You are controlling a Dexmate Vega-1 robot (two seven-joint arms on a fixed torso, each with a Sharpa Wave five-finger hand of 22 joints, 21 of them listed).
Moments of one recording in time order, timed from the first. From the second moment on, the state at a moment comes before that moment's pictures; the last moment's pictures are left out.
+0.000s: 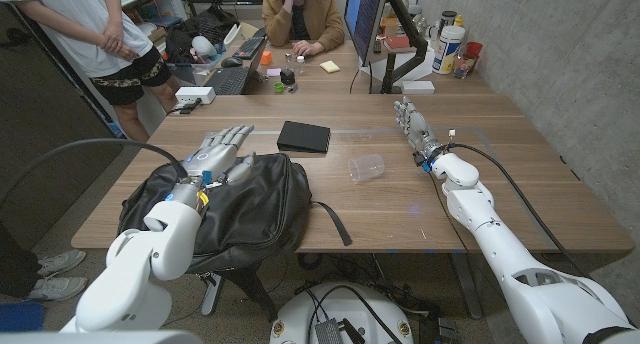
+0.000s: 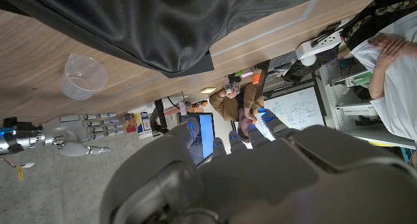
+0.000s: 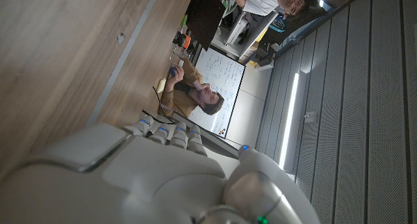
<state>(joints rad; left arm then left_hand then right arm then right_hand) 1.67 0.72 0.02 -2.53 1.02 0.58 -0.13 0.43 0.18 0.57 0.12 0.19 -0.17 -0.16 0.19 0.18 -0.17 -0.10 0.19 0.18 -0.17 -0.03 0.21 0.19 -0.17 0.01 0.43 0.19 -0.77 -0.22 -0.11 -1.16 0.22 0.27 0.30 0.00 0.07 0.20 0.19 0.26 -0.04 -0.05 0.19 0.18 -0.07 -0.03 0.20 0.18 -0.17 -0.03 0.18 0.18 -0.17 -0.03 0.21 0.18</state>
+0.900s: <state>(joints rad) 1.68 0.75 0.04 -2.53 1.02 0.63 -0.16 0.46 0.19 0.60 0.12 0.19 -0.17 -0.15 0.19 0.19 -0.17 -0.09 0.19 0.18 -0.17 -0.03 0.21 0.19 -0.17 0.02 0.43 0.19 -0.76 -0.22 -0.12 -1.15 0.21 0.27 0.31 0.00 0.07 0.20 0.19 0.26 -0.04 -0.05 0.19 0.18 -0.07 -0.03 0.20 0.18 -0.17 -0.03 0.18 0.18 -0.17 -0.03 0.21 0.18</state>
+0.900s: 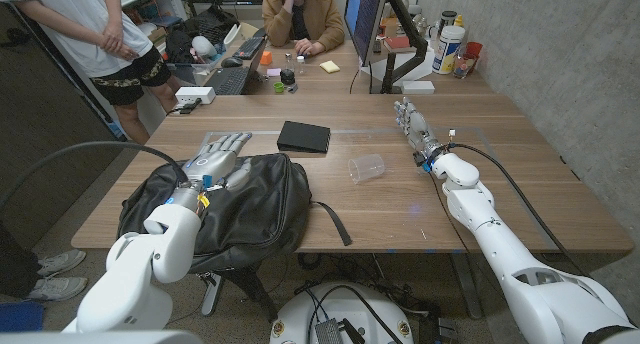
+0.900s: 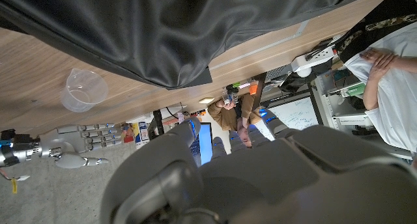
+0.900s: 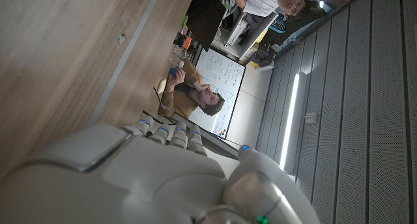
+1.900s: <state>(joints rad) 1.66 0.80 0.06 -2.52 1.00 0.70 -0.20 0.50 0.20 0.61 0.12 0.19 -0.17 -0.14 0.19 0.19 -0.17 -0.08 0.19 0.18 -0.17 -0.03 0.21 0.19 -0.17 0.02 0.42 0.19 -0.75 -0.22 -0.12 -1.13 0.21 0.27 0.31 0.00 0.07 0.20 0.19 0.26 -0.04 -0.05 0.19 0.18 -0.08 -0.04 0.20 0.18 -0.17 -0.03 0.18 0.18 -0.17 -0.03 0.21 0.18</state>
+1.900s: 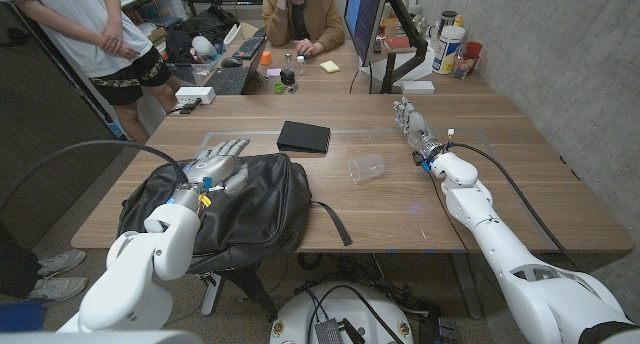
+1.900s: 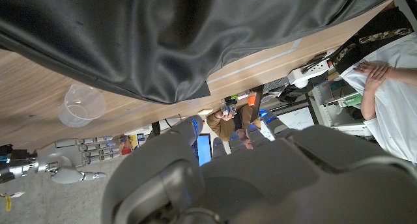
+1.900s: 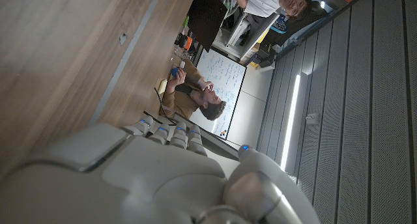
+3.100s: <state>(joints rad) 1.66 0.86 0.11 -2.54 1.03 0.79 -0.27 0.57 0.21 0.65 0.13 0.19 -0.17 -0.12 0.19 0.19 -0.17 -0.07 0.20 0.18 -0.17 -0.02 0.21 0.19 -0.17 0.05 0.42 0.19 -0.77 -0.23 -0.11 -1.15 0.21 0.27 0.31 0.00 0.07 0.20 0.19 0.26 -0.04 -0.05 0.19 0.18 -0.08 -0.04 0.20 0.18 -0.17 -0.03 0.18 0.18 -0.17 -0.03 0.21 0.18</state>
